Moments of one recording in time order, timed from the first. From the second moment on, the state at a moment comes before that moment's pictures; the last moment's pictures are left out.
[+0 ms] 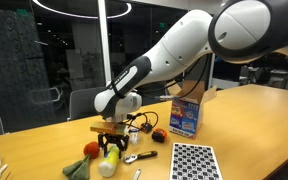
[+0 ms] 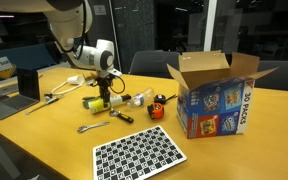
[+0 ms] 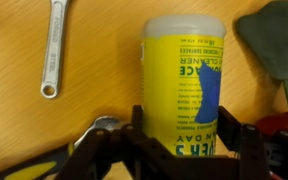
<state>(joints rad) 0.43 0.79 0.11 -1.56 0.14 2.28 0.97</state>
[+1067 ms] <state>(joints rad) 0.36 0.24 -0.01 -1.68 -0.28 2.12 1.12</state>
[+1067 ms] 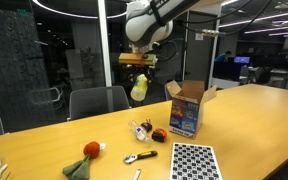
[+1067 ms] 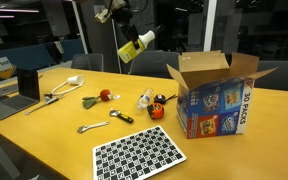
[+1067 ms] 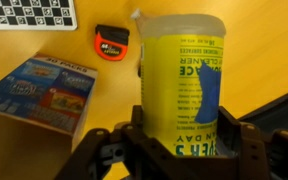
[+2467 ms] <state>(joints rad) -0.06 -0.01 -0.03 -1.96 -0.58 2.05 1.18</state>
